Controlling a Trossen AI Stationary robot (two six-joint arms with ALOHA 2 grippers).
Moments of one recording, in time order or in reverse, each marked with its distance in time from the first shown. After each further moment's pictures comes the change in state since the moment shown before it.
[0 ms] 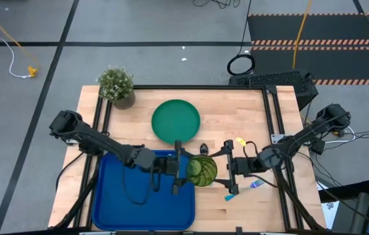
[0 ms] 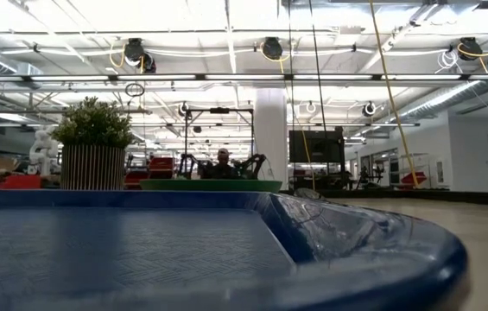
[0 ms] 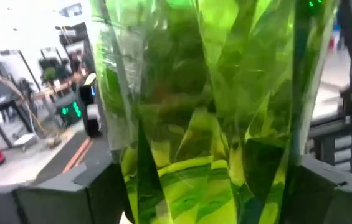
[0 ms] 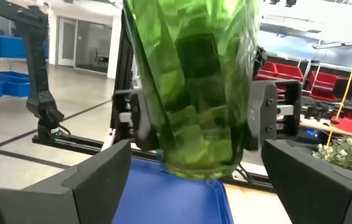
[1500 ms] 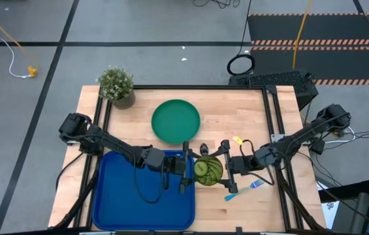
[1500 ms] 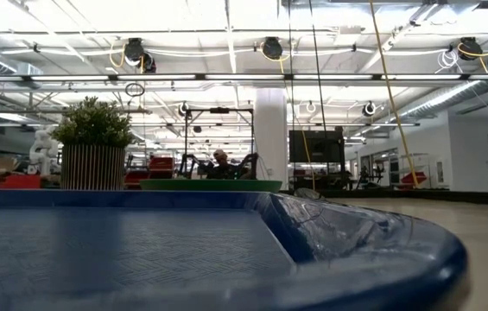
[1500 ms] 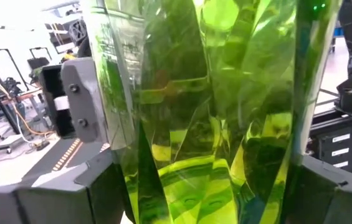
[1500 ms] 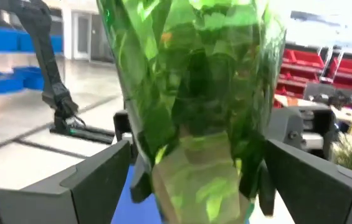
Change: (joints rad) left arm 0.055 0.104 0.000 0.092 0.074 -0.021; right arm -0.034 0.010 0.003 -0.043 -0.098 0.050
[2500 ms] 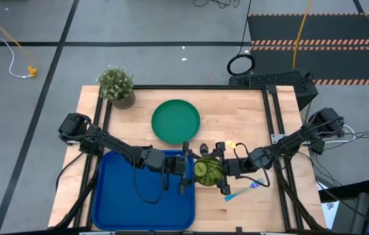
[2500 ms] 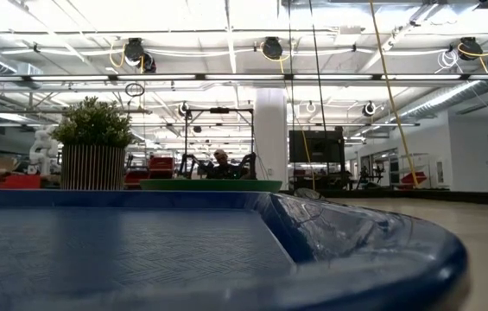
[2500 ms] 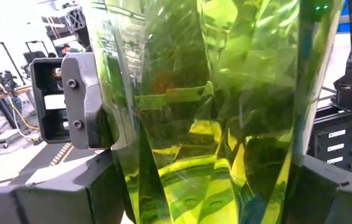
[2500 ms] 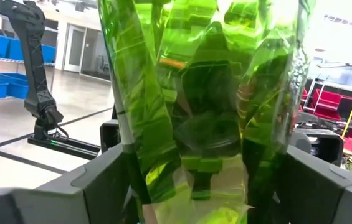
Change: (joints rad) left arm 0.001 -0.002 0.000 -0.036 -0.005 -0.019; right arm -0.011 0.143 -0.001 0.246 -0.005 -0.113
